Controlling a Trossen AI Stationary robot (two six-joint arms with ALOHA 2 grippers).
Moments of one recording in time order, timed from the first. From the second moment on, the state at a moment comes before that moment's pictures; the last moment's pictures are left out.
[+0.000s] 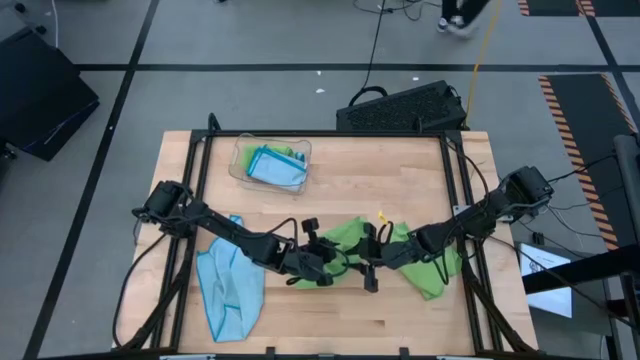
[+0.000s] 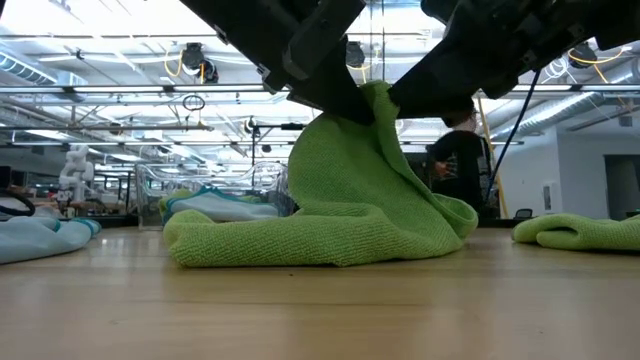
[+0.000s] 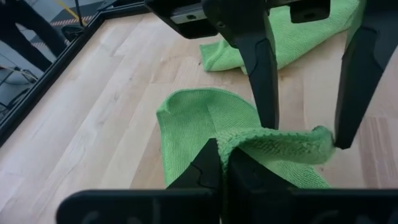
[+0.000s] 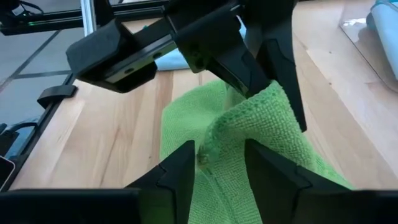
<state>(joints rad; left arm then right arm) -0.36 1.89 1.22 -0.03 -0.64 -0.17 0.42 1.53 0.66 0.37 0.34 0.32</state>
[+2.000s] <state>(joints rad) -0.47 1.89 1.22 -0.32 -0.29 -0.44 0.65 1.20 0.66 -0.01 0.87 0.01</state>
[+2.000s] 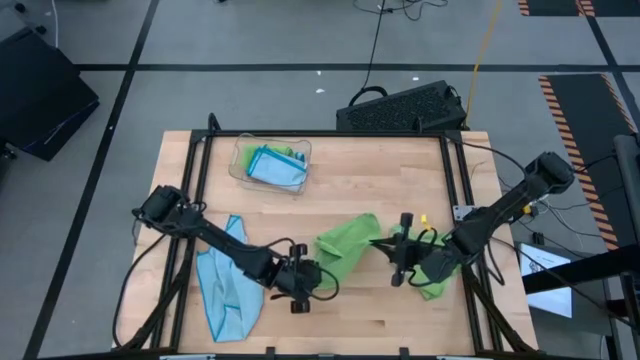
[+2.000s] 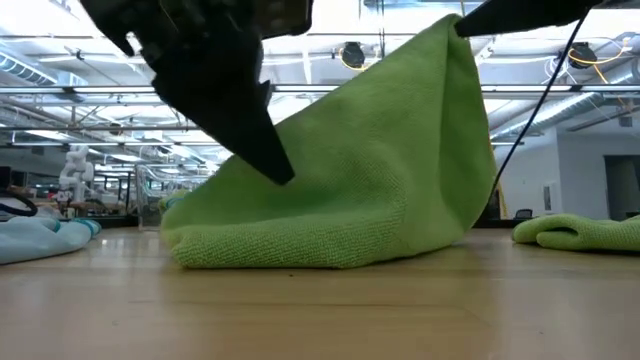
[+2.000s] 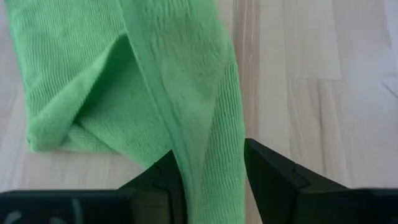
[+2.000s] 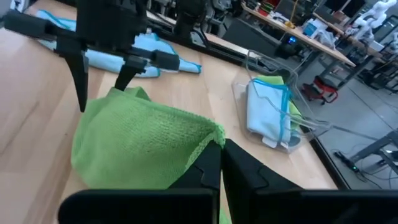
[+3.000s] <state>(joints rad) -0.57 1.89 1.22 0.00 -0.07 -0.28 0.78 1.15 0.66 -0.08 1.29 0.01</state>
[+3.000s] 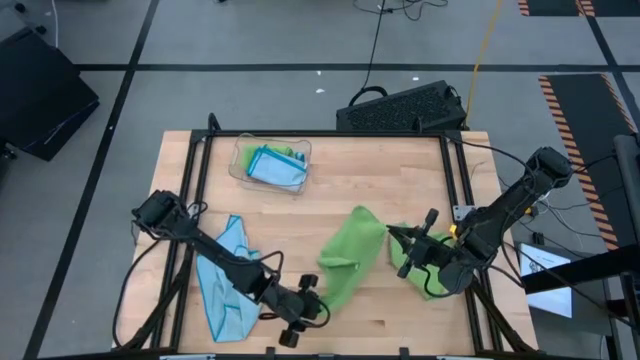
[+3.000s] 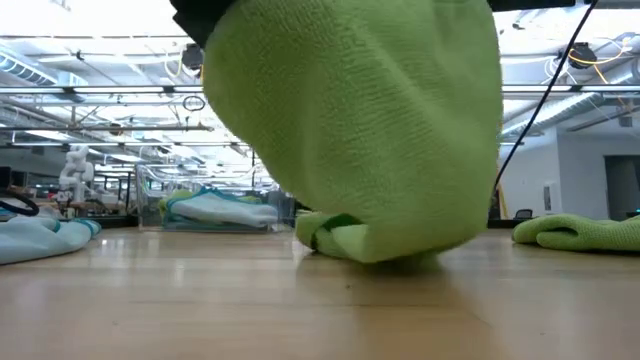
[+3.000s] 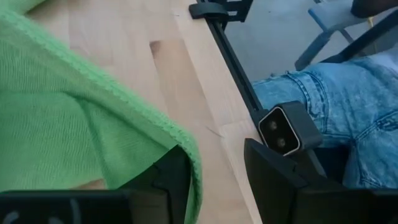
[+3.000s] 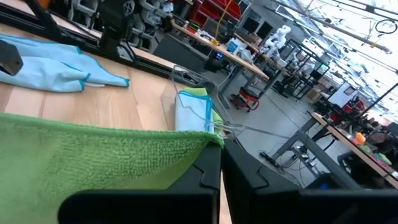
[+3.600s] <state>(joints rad) -0.46 1.86 1.22 -0.31 -0.33 -0.57 0.81 1.15 0.66 -0.11 1.49 0.03</state>
